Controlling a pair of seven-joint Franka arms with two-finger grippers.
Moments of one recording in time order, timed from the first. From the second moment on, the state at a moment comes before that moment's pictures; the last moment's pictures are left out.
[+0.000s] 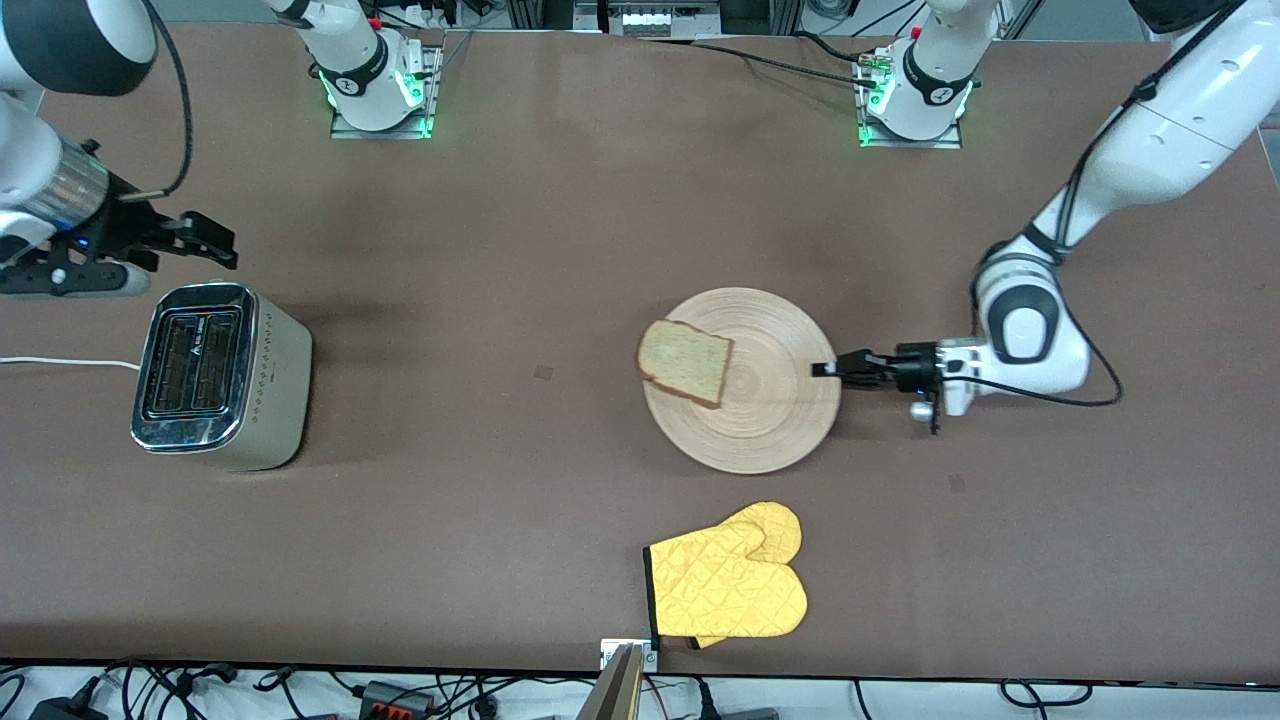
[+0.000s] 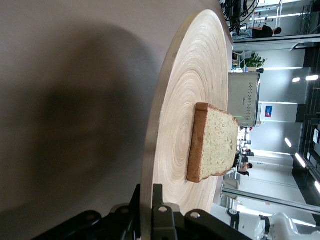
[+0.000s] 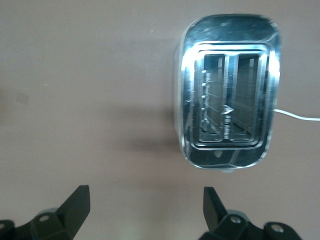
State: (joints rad) left arm 0.54 0.79 -0.70 -1.99 -0.99 2.28 0.81; right arm 0.03 0.00 0.02 -1.82 -0.01 1.73 -0.02
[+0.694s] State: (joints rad) left arm 0.30 0.79 -0.71 -2.02 -1.16 2.54 0.80; right arm 0.15 0.21 0.02 -1.83 0.11 1.84 0.00
